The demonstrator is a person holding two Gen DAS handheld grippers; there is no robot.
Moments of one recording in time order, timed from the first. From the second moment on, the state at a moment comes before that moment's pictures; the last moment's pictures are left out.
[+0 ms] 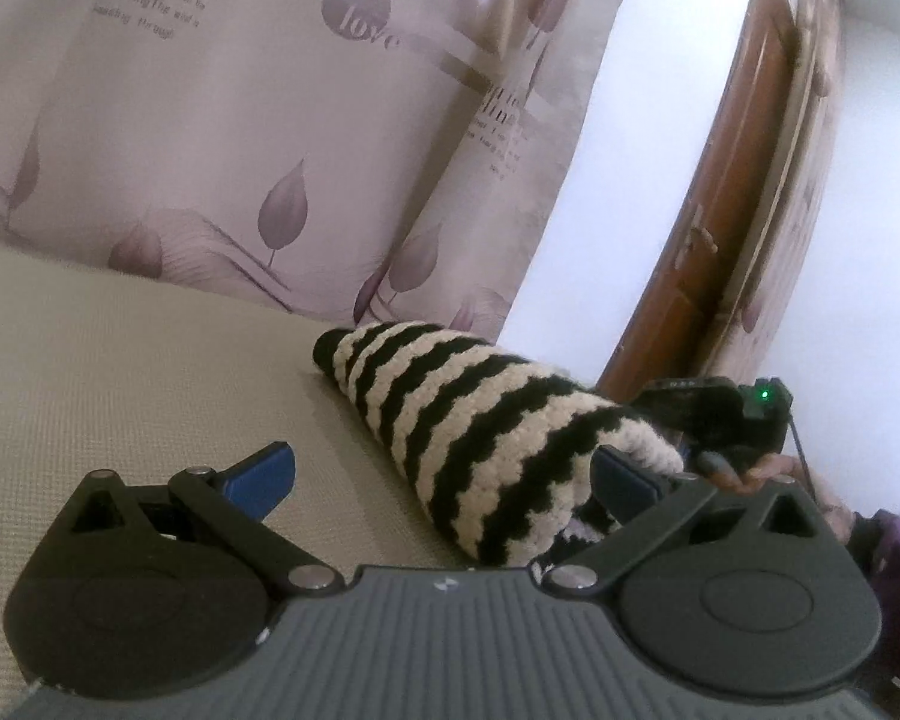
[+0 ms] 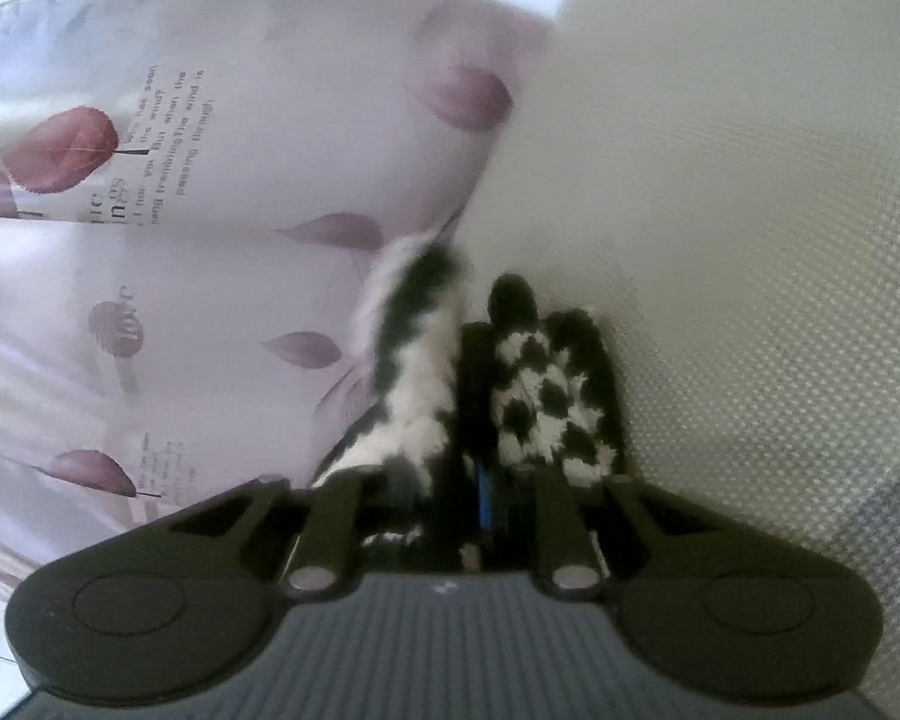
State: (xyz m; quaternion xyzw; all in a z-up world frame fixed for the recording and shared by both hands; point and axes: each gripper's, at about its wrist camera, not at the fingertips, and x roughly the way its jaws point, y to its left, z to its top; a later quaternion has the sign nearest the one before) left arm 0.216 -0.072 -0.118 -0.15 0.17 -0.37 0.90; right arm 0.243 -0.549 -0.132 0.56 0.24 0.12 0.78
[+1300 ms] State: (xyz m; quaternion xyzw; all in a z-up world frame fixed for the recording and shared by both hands) left arm 0.216 -0.142 -0.113 -0.20 0.20 -0.40 0.87; right arm 0.174 -0.485 -0.074 0.21 0.29 0.15 0.92
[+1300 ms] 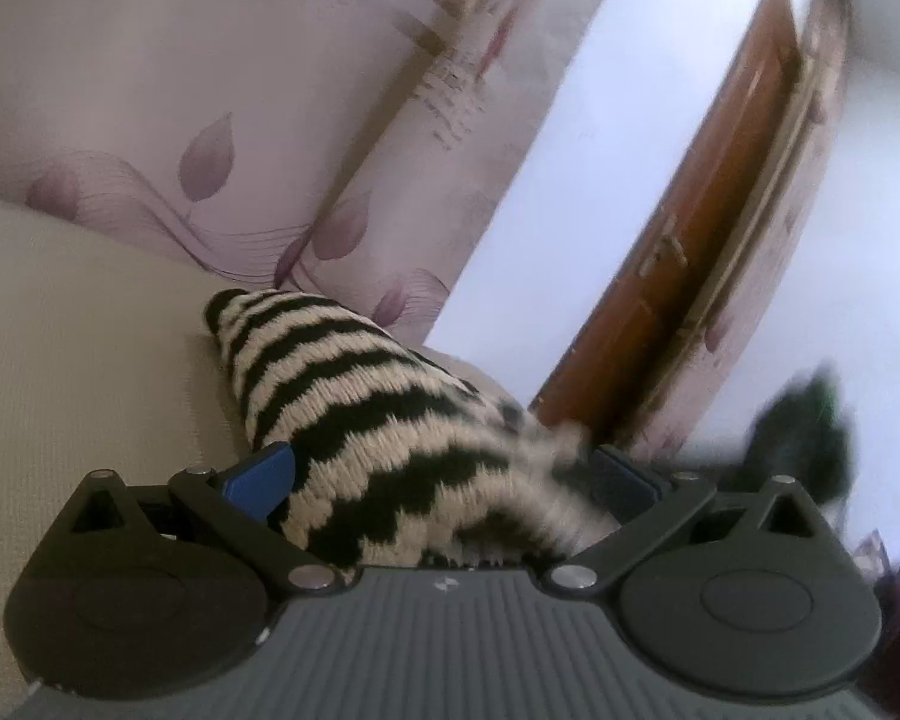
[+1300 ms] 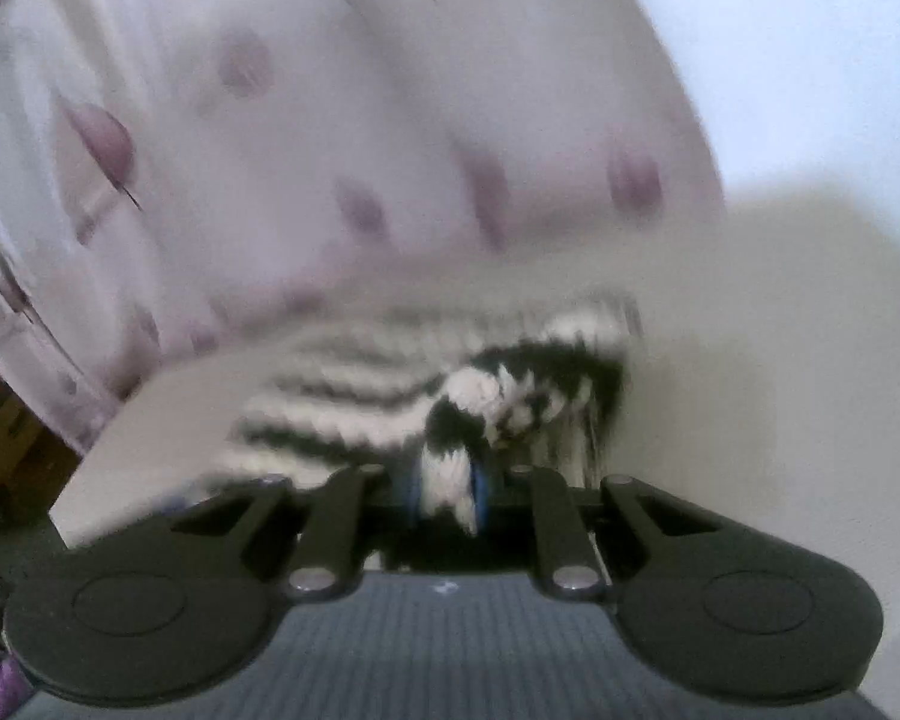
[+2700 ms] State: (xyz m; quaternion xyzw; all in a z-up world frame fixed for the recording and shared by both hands) left arm 0.213 -0.157 -0.119 -0.12 0.15 -0.37 0.91; right arm 0.204 -0.473 -0.117 0.20 0.20 0.09 0.96
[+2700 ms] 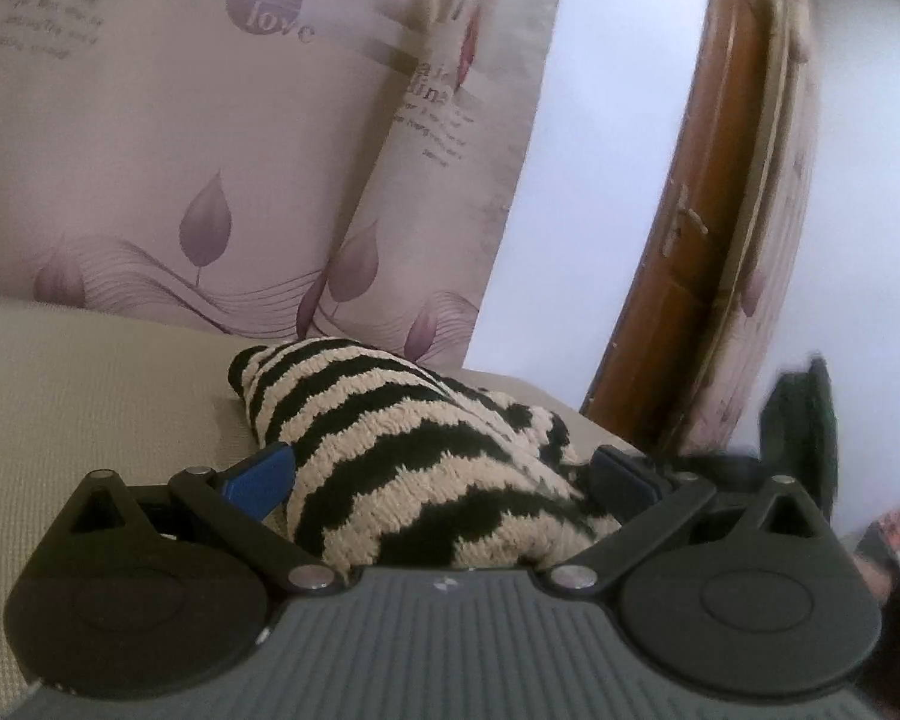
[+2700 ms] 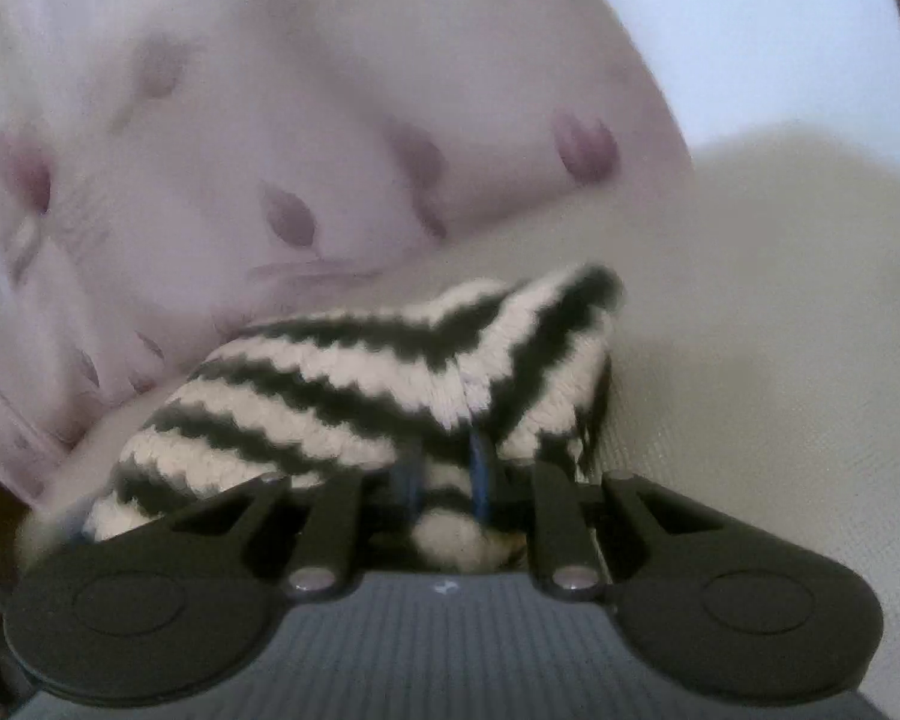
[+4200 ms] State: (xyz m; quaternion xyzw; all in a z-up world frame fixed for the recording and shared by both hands) left arm 0.266 -0.181 -0.121 -0.13 0.25 -0.31 0.91; right arm 0.251 -0.498 -0.085 0.19 0.19 0.09 0.96
